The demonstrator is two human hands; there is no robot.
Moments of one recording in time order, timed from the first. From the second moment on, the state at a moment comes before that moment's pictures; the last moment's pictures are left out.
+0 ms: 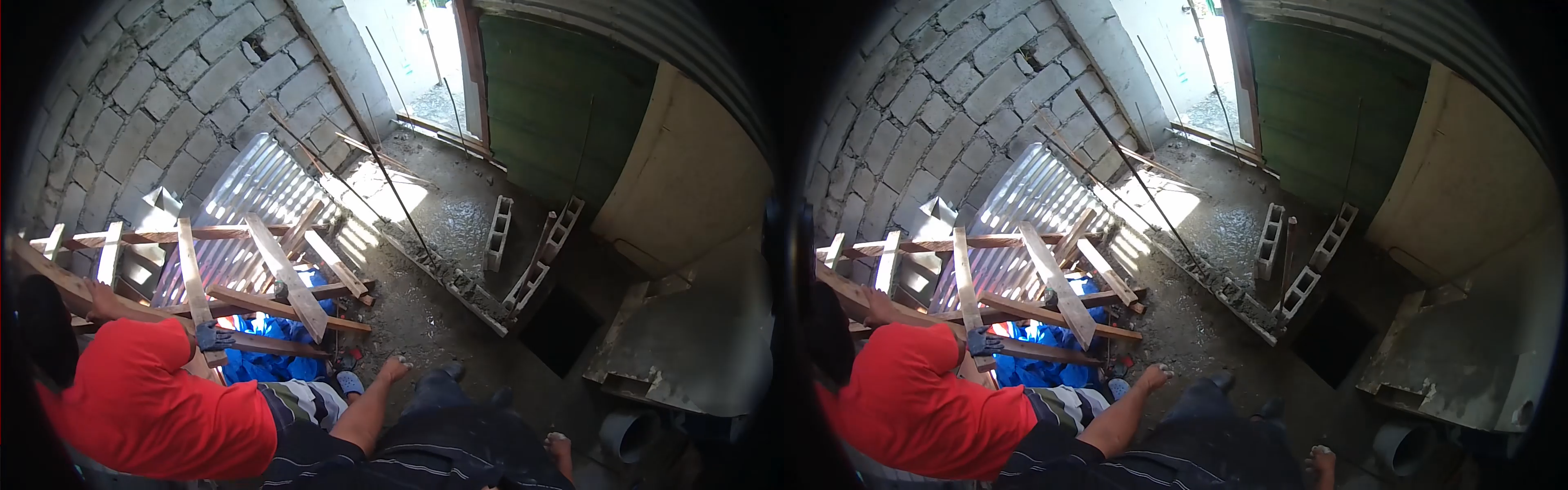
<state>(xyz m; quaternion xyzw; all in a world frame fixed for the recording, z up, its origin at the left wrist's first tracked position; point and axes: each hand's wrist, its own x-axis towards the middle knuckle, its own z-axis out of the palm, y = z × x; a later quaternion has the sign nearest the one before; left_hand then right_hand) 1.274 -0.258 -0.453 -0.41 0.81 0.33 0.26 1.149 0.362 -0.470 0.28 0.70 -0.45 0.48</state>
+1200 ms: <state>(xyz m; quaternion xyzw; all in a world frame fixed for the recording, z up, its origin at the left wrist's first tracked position) 1.238 0.032 -0.347 -0.01 0.83 0.41 0.38 1.069 0.450 -0.340 -0.18 0.80 -0.28 0.50</state>
